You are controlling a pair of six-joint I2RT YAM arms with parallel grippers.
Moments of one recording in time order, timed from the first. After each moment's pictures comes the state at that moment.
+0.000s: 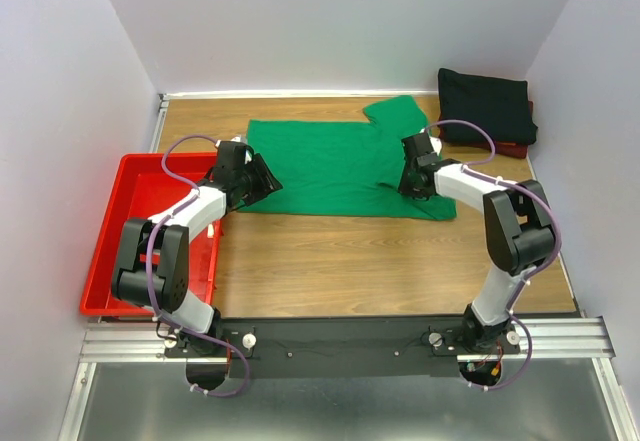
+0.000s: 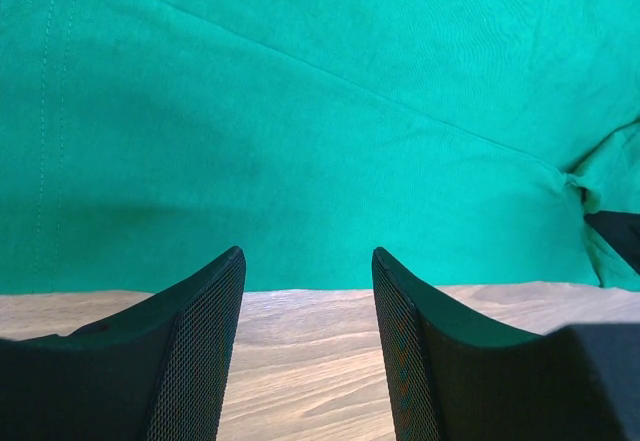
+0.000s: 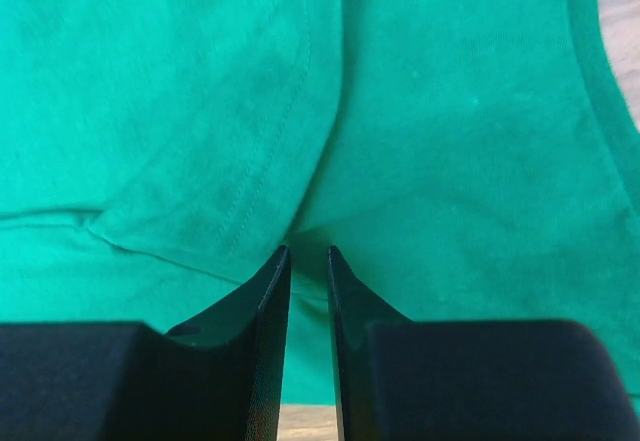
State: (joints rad) left arm -0.21 1.54 0.87 -0.10 0.19 -0.68; right arm 0.33 1.80 1.09 -0.29 0.22 0.54
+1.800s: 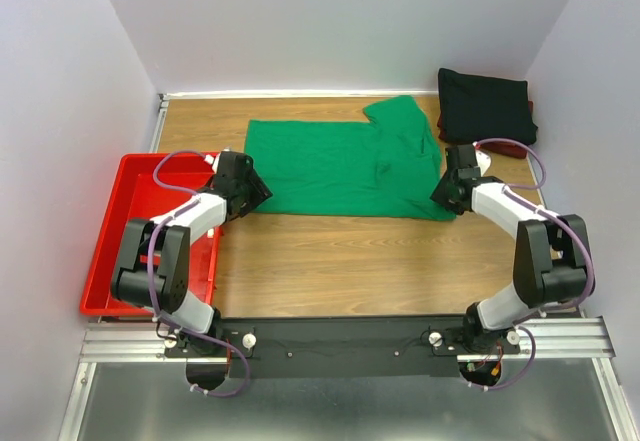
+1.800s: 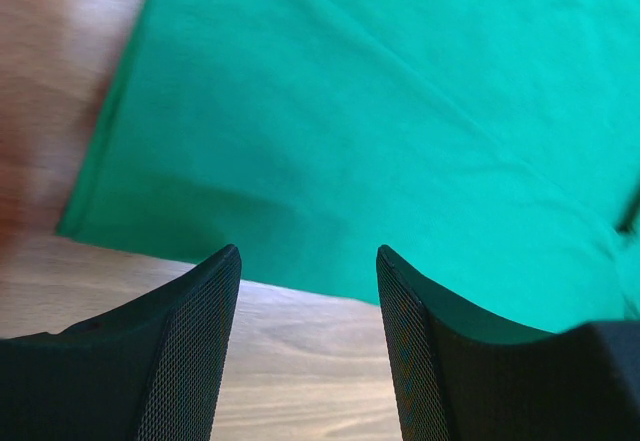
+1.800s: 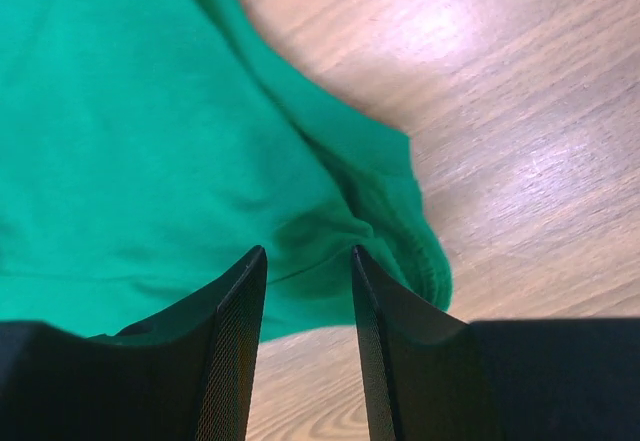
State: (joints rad) left arm -0.21 1.52 0.79 -0.10 0.02 -0.79; right arm 0.14 1.53 0.87 -0.31 0.25 0.62
